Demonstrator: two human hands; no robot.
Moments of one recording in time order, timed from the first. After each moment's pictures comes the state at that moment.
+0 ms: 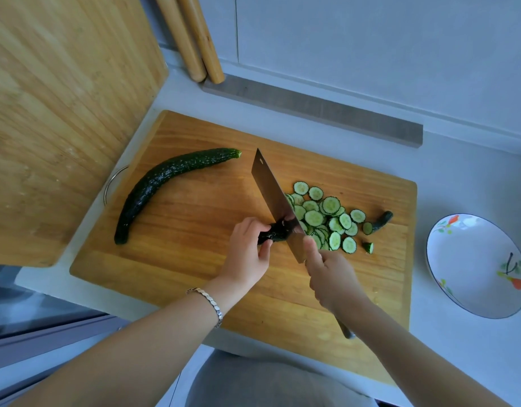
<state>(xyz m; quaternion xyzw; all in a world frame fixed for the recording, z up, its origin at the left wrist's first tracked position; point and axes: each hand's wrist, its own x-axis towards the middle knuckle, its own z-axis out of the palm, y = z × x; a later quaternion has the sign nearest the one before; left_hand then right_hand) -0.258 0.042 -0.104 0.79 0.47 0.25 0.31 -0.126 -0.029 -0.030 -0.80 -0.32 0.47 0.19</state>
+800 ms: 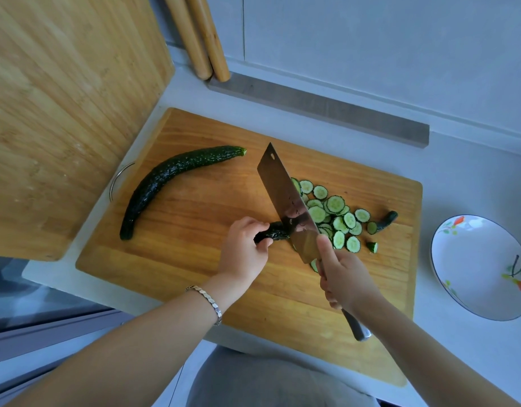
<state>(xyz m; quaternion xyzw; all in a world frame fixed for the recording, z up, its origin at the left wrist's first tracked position) -0.262 0.044 -0.089 0.75 0.54 0.24 0.30 -0.118 -0.032 -0.015 -0.77 -0.26 0.53 0.23</state>
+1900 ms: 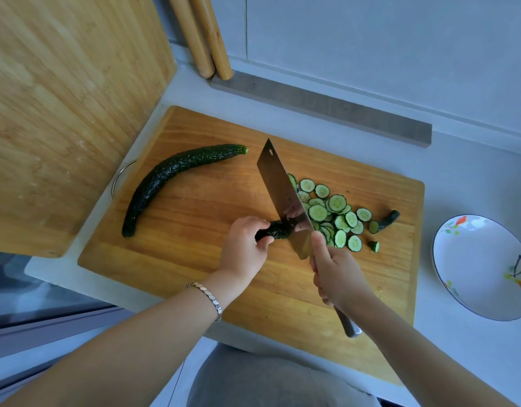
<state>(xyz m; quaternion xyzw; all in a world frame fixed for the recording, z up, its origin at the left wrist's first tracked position) -0.263 0.045 -0.089 0.75 0.54 0.23 0.30 -0.128 -0.029 -0.022 -0.78 -0.29 0.51 0.24</state>
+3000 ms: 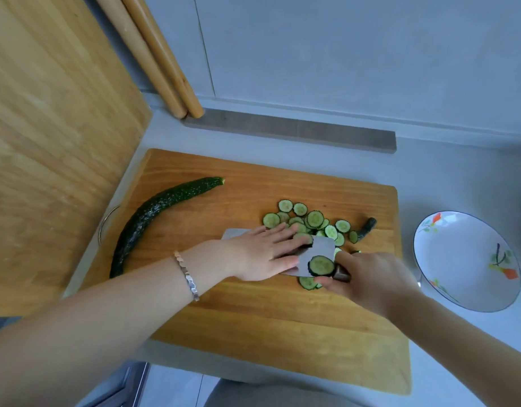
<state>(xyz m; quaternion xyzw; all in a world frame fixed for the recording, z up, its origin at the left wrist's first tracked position) -0.223 0.096 -0.022 0.91 0.17 -0.27 0.26 -0.054 -0.043 -0.005 -0.73 -0.68 0.09 -0.04</state>
